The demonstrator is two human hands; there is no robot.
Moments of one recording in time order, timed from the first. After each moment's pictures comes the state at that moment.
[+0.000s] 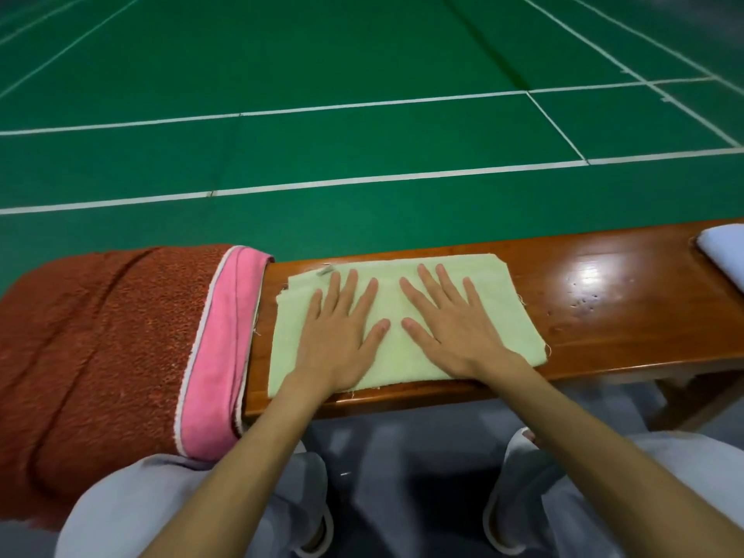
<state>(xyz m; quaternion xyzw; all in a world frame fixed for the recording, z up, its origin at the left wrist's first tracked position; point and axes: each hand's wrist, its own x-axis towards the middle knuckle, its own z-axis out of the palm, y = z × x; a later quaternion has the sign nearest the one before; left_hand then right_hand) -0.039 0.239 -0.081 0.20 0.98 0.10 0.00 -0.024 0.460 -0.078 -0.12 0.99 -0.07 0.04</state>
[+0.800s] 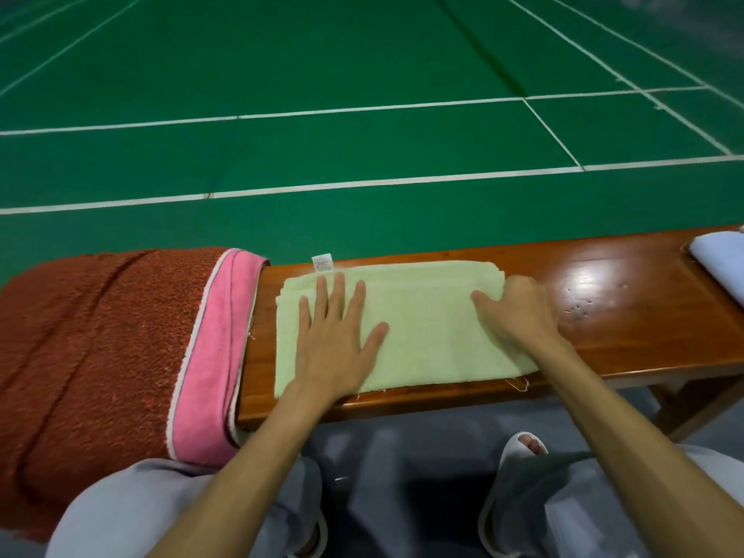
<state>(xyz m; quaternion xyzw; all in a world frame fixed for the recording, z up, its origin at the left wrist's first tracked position) -0.035 0.250 -0.078 0.14 0.98 0.10 -0.04 -0.033 0.520 -0.043 0.22 0.95 -0.20 -0.03</state>
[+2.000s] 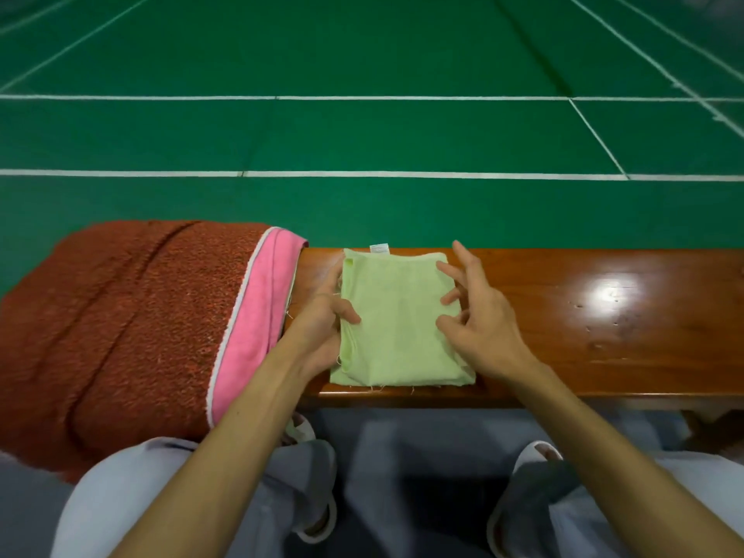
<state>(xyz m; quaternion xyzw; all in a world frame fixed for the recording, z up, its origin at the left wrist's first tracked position) -0.037 0.203 -0.033 -0.09 0.48 0.84 0.23 -0.015 0.429 -0.031 -0.06 0.92 -0.39 -0.03</state>
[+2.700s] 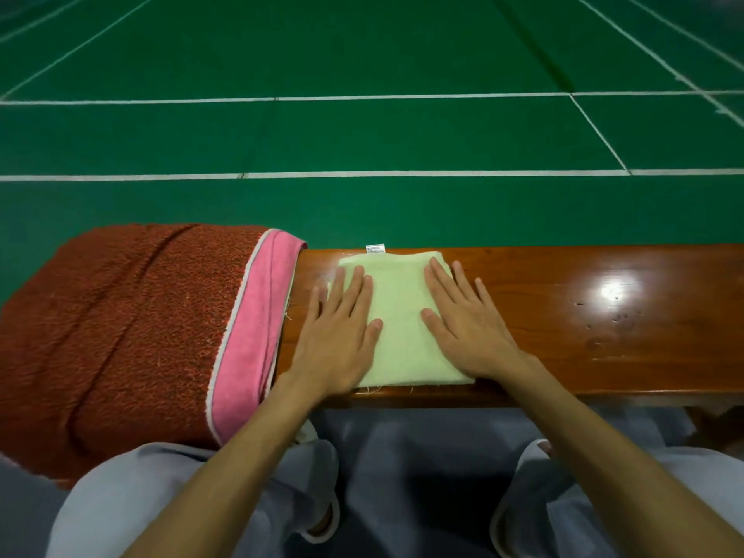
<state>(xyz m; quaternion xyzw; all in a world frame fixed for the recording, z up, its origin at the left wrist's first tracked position) -0.026 0.201 -0.070 0.17 0.98 0.08 0.03 -0.035 0.436 -0.074 -0.13 0.99 -0.10 0.04</state>
